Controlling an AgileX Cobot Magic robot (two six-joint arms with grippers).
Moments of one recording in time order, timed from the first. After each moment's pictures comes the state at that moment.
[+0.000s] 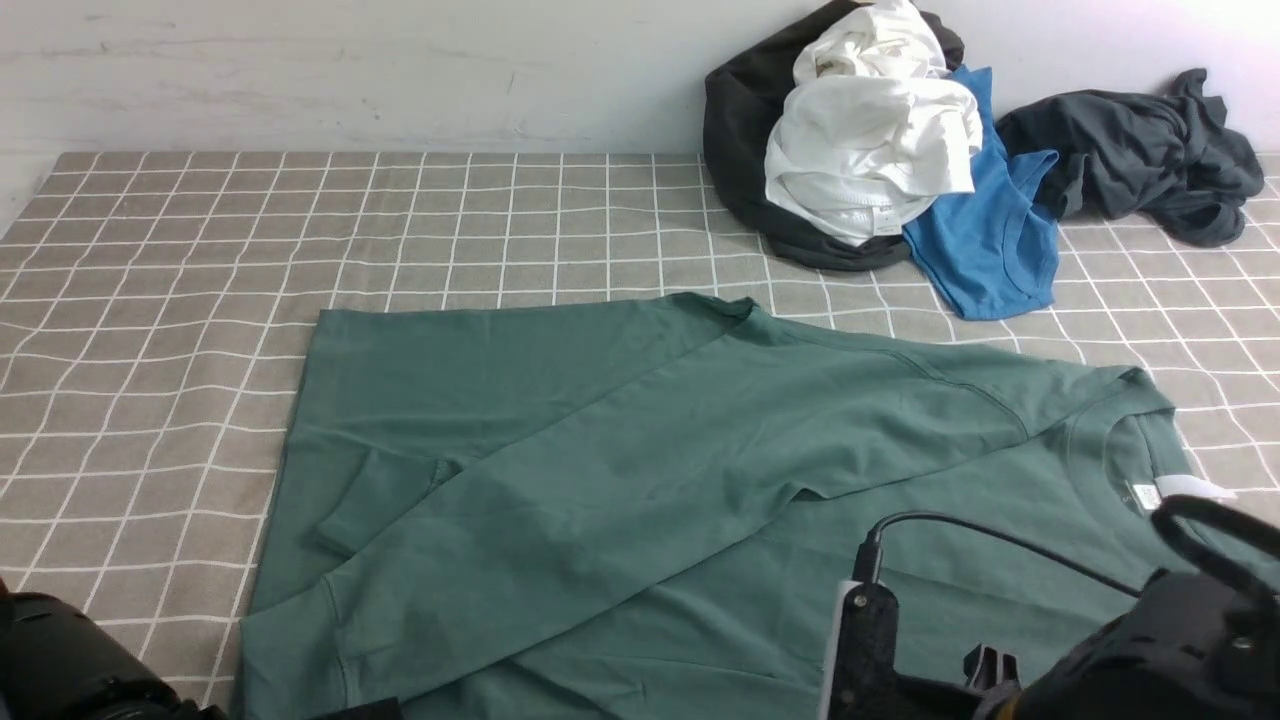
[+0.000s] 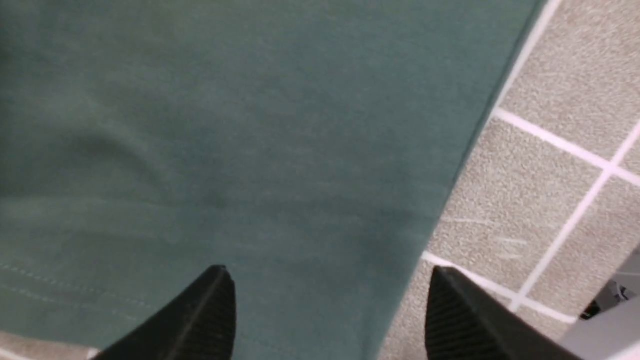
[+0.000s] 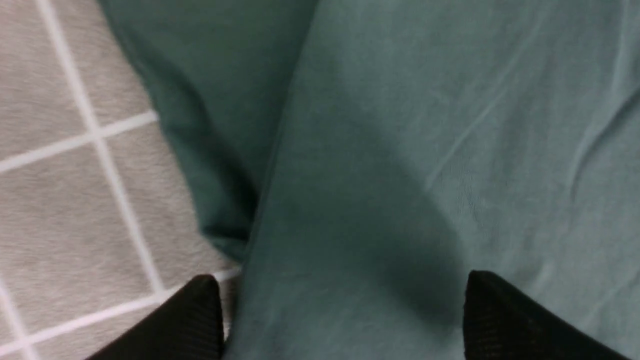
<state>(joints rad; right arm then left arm) 0.79 1.51 -0.62 0.08 0.63 -0.58 -0.62 1.24 -0.45 -0.09 0.80 0.51</state>
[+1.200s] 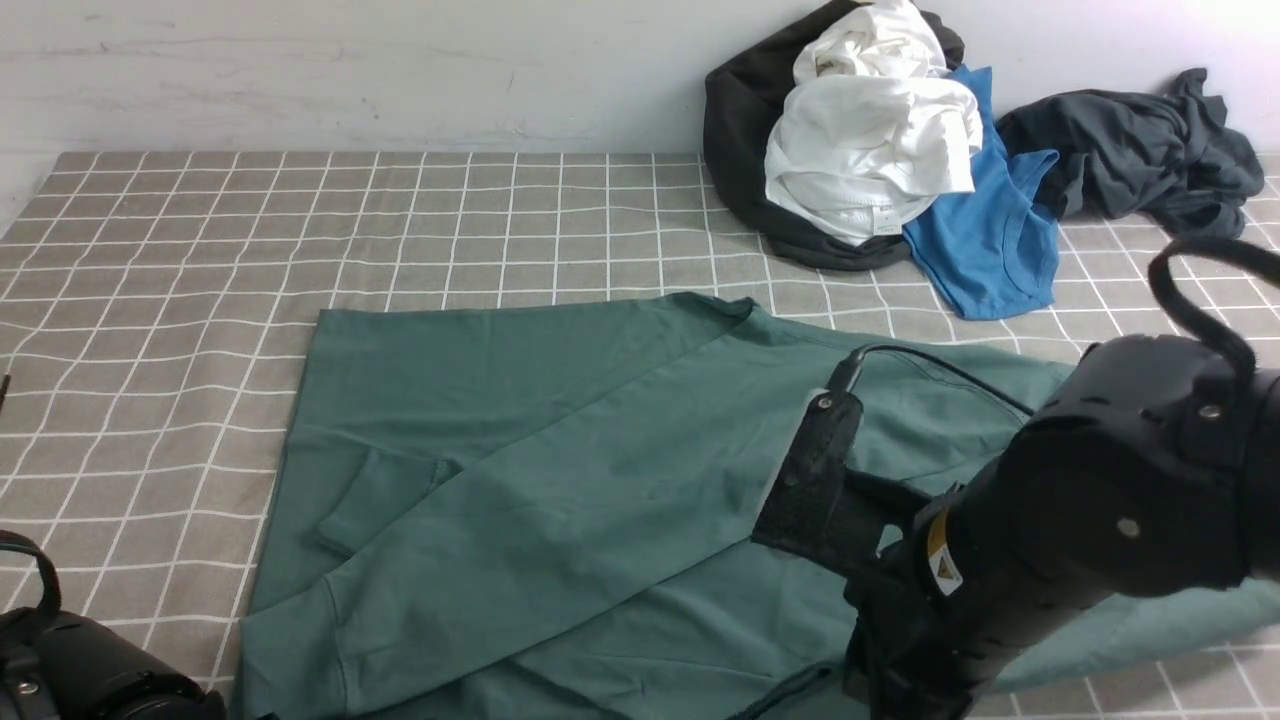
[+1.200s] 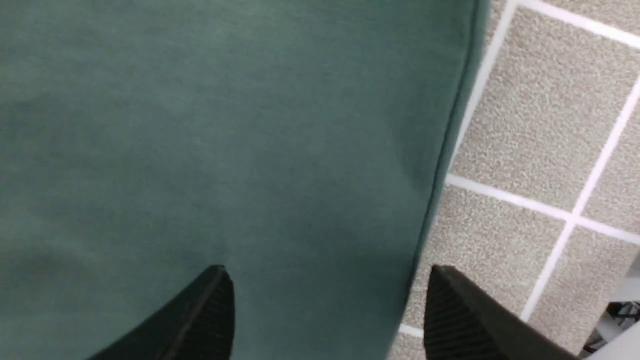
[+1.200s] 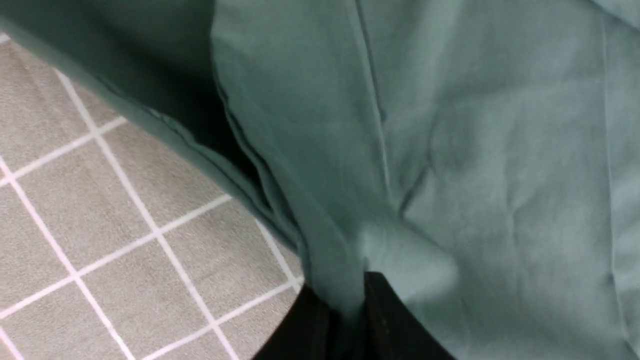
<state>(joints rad) 0.76 1.51 -0.97 0.01 0.94 -0.37 -0.62 1.30 -0.44 -0.21 0.70 0.70</state>
